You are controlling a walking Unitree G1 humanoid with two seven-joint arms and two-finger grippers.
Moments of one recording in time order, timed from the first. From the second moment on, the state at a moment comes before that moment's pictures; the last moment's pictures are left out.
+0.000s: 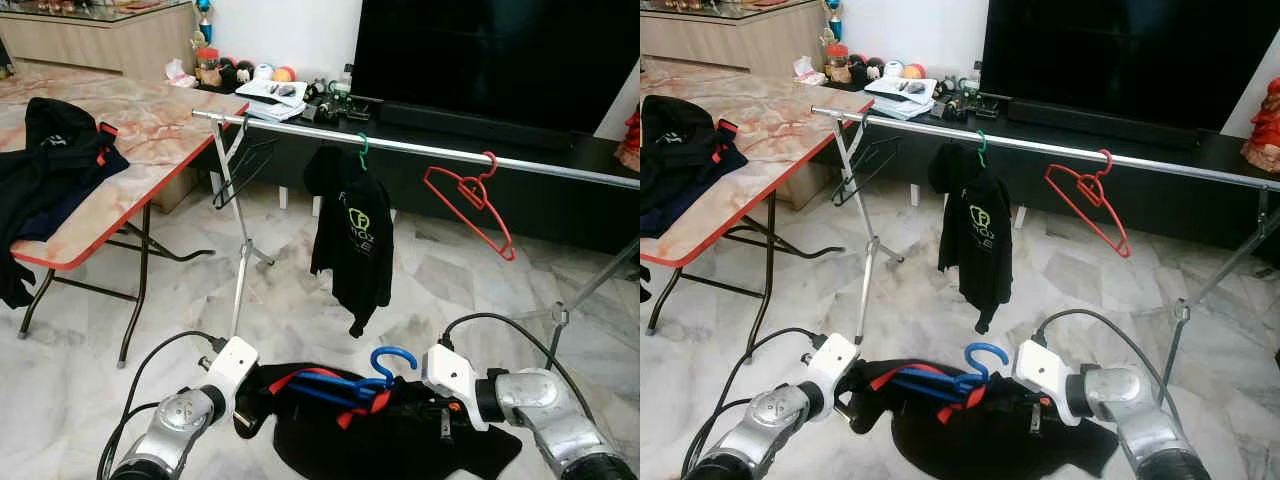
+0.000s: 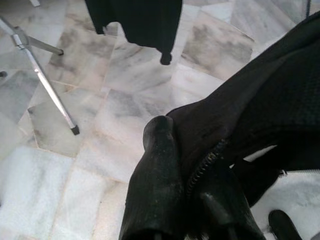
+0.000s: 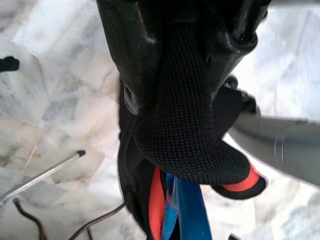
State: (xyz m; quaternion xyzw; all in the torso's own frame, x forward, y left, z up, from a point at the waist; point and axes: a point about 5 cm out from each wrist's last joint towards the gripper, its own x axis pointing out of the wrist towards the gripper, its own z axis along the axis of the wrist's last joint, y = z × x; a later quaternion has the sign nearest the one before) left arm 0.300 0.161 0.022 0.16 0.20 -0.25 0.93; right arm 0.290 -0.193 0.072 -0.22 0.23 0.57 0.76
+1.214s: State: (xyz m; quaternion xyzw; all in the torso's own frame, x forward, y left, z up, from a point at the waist) left arm 0.317 0.137 0.099 0.08 0.10 -0.39 0.91; right arm 0.314 -0.169 0.043 -0.36 0.23 0.41 0.81
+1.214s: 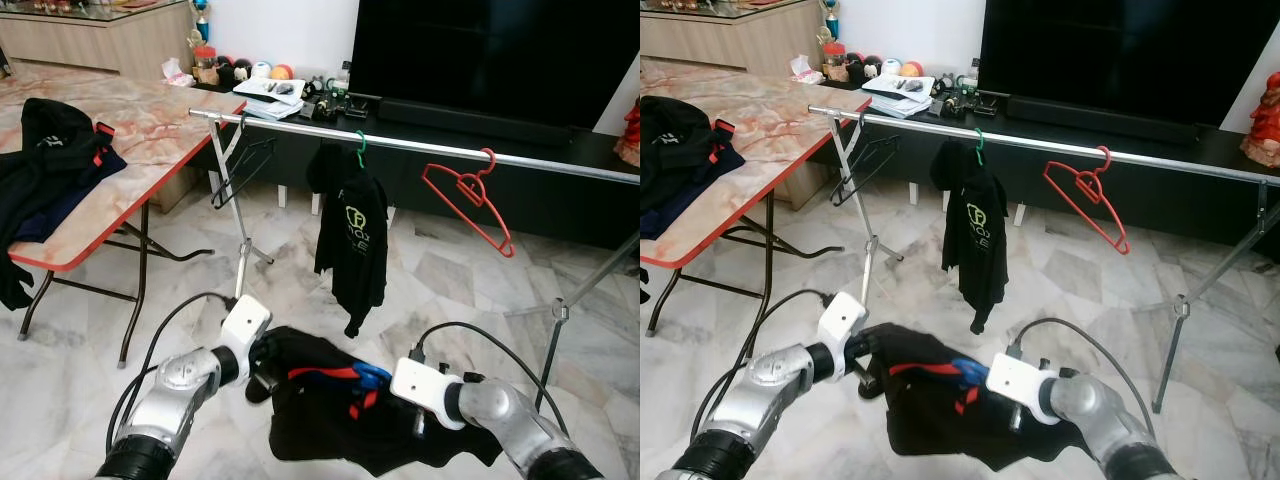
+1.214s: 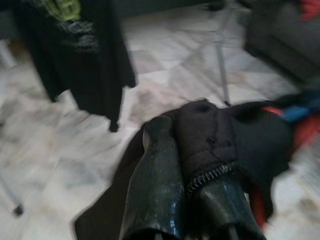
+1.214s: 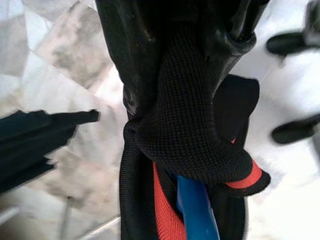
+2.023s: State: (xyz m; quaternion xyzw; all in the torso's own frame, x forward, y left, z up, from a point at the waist) left arm 0.269 0.117 0.119 0.15 0.15 -0.56 0.80; right arm 0.348 -0.141 0.074 -0.17 0.16 0.29 0.93
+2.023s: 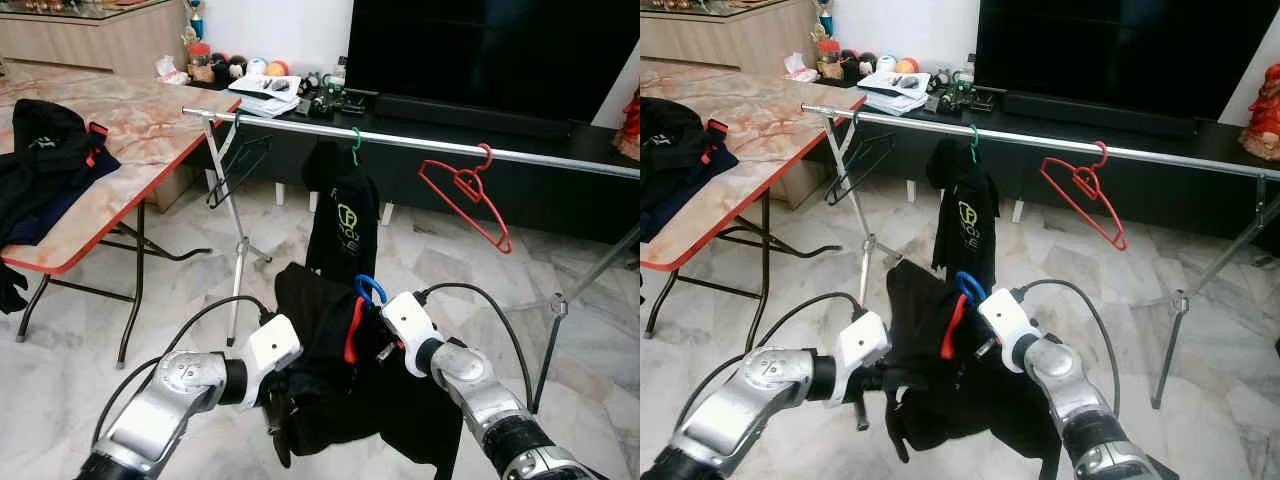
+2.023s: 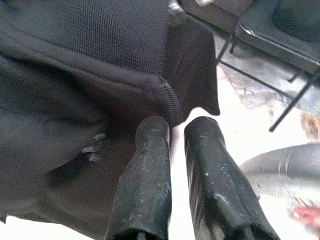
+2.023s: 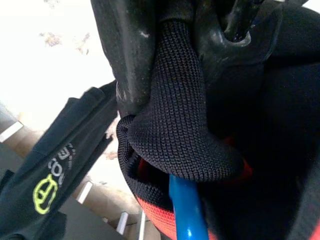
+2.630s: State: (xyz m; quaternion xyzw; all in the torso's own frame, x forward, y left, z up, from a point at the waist) left arm 0.284 0.135 0.143 0.19 0.13 -0.52 0.82; right arm 0.341 -0.144 0.078 -0.22 0.15 0.42 0.87
